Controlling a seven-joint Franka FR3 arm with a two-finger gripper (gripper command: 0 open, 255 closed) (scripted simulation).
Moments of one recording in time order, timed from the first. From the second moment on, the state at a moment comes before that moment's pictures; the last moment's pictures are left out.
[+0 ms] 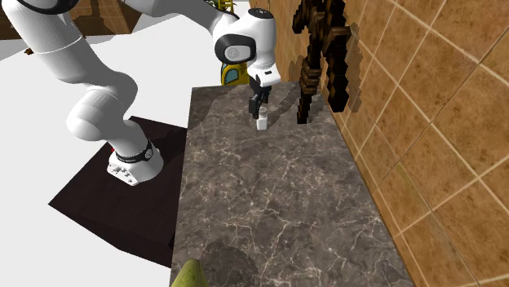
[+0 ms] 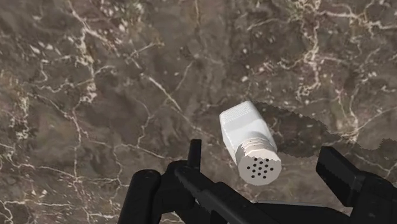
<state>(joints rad) 0.16 -0.12 0.37 -2.37 0.06 2.28 0.60</state>
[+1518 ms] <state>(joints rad) 0.16 -0.18 0.36 -2.31 0.08 2.16 0.59</state>
